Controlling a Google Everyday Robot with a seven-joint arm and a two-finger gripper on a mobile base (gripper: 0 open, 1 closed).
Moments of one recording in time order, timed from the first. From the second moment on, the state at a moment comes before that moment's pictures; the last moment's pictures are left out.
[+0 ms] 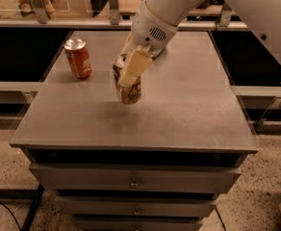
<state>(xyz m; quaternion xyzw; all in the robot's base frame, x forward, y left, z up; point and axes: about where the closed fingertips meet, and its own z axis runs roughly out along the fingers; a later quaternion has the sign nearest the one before) 0.554 0.024 0.934 -0.71 0.65 0.18 0.21</state>
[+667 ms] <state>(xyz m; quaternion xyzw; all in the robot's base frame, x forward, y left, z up) 0.600 0.054 0.928 -0.70 0.66 0.18 0.20</state>
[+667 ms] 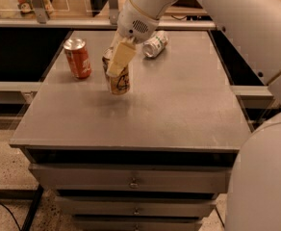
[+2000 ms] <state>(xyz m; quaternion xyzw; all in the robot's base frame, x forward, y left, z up) 0.632 0.106 0.919 -0.67 0.68 0.21 0.22</state>
